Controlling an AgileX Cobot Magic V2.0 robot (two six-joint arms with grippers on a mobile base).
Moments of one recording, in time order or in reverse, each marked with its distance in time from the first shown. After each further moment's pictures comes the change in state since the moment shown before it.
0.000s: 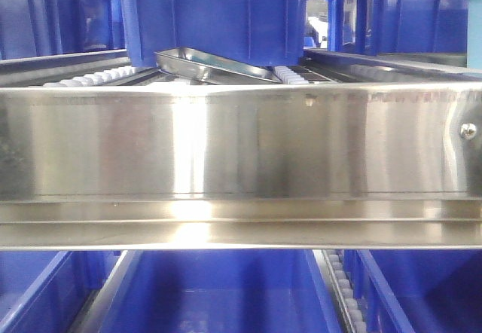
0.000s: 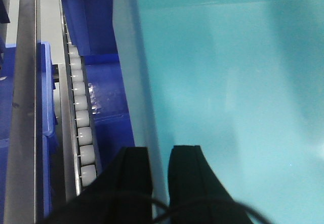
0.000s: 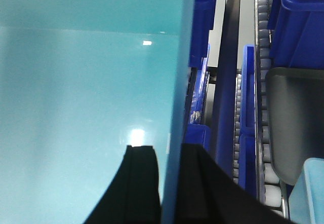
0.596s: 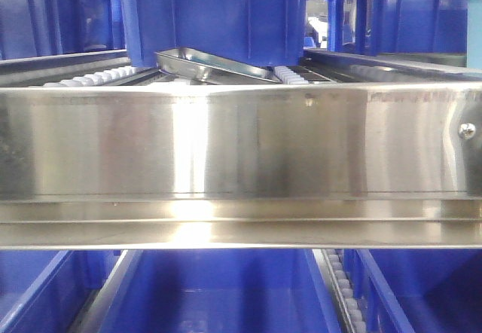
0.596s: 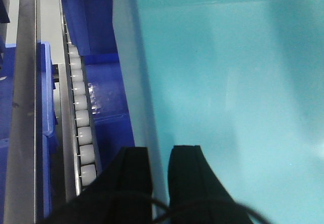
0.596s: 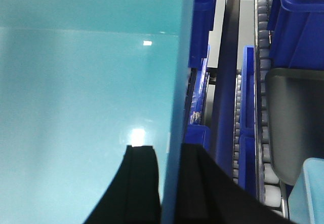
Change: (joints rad) left arm 0.000 0.000 0.000 0.000 0.000 0.000; right arm 0.000 0.000 0.000 0.000 -0.003 -0.002
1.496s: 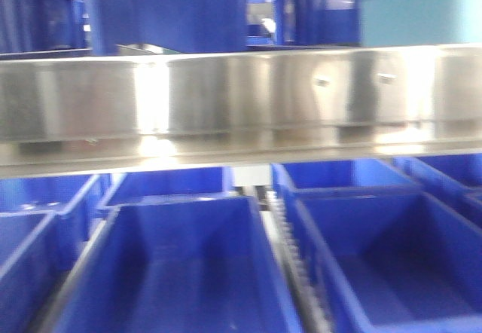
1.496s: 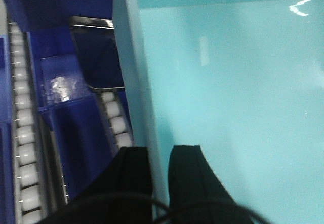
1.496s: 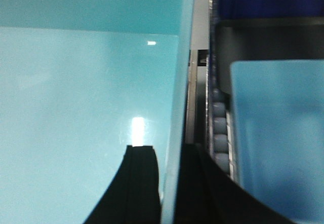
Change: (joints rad) left arm 0.000 0.000 -0.002 0.002 -0.002 0.000; right arm 0.000 0.002 0.000 -0.001 -0.005 0.000
